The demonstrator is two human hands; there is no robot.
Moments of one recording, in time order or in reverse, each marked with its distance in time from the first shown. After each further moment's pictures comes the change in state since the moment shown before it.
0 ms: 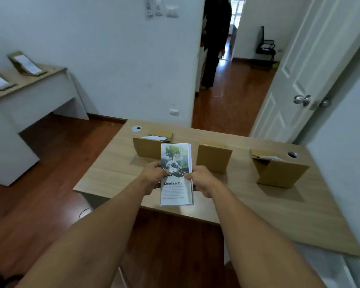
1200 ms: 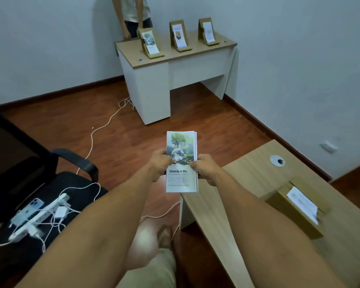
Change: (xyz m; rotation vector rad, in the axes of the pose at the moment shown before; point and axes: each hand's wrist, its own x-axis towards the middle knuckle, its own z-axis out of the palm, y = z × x) left_hand 0.077 -0.019 -0.404 -0.383 0.748 -0.116; right_hand 0.206 -0.166 0.428 -0.427 -0.671 -0.143
